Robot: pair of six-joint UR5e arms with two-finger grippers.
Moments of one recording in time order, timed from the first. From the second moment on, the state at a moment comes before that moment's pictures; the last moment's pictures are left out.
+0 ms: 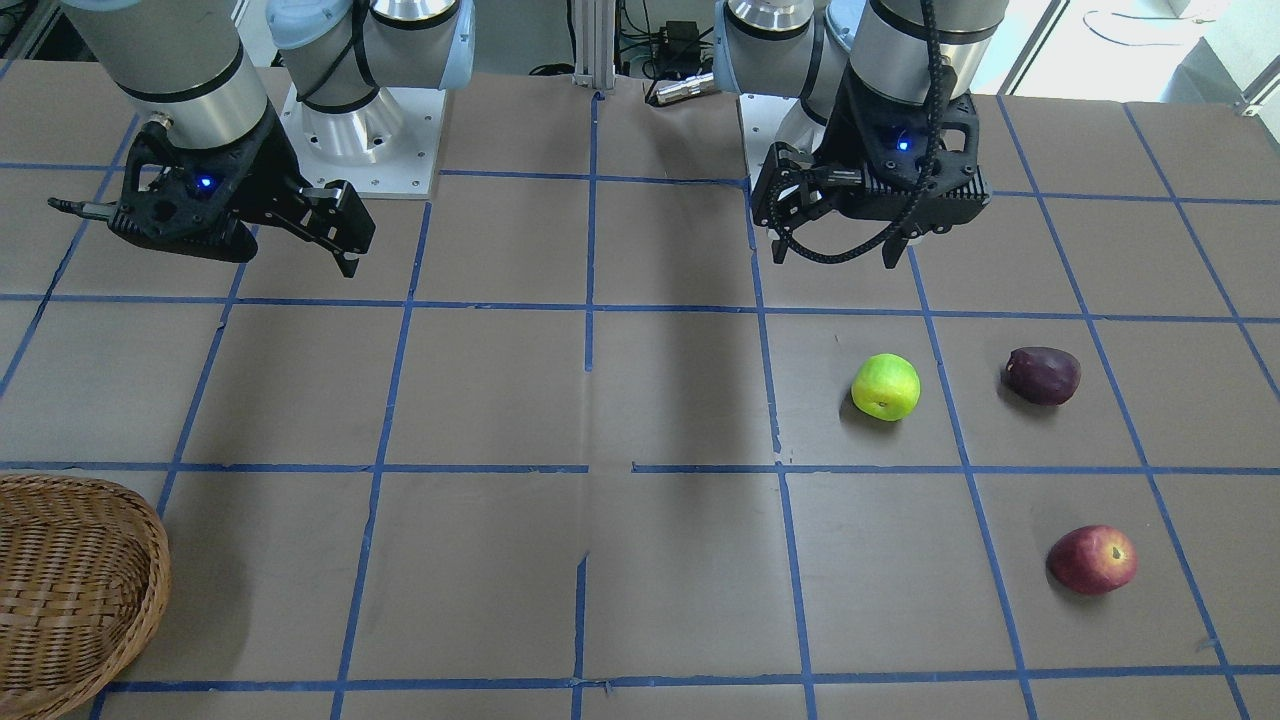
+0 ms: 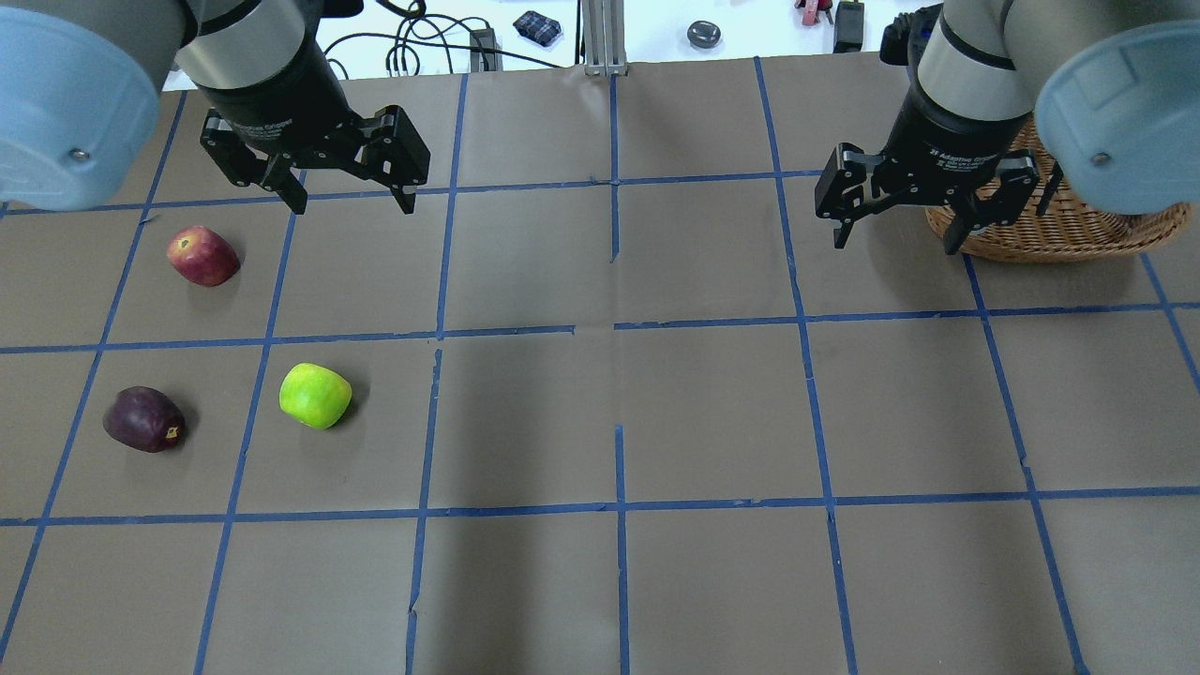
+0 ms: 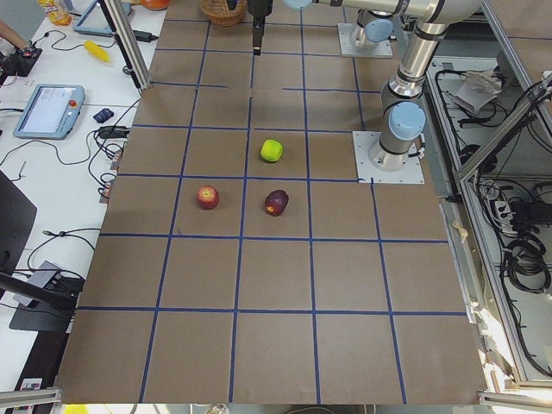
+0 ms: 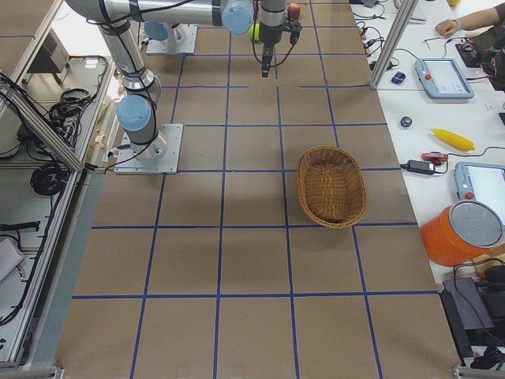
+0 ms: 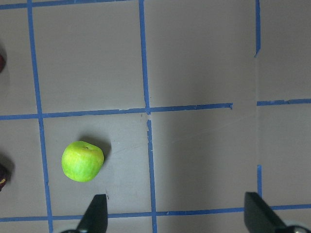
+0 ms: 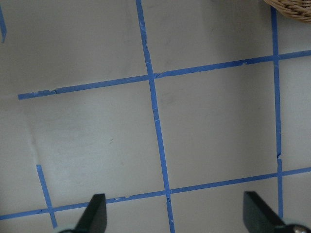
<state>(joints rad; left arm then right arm) -1.65 -1.60 -1.50 -1.56 1.60 -0.04 1.57 -1.58 1.63 -1.58 -1.60 0.14</state>
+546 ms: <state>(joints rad) -1.46 -1.65 -1.70 -1.44 1.63 0.27 1.56 -1.58 1.62 -1.58 -1.59 0.14</state>
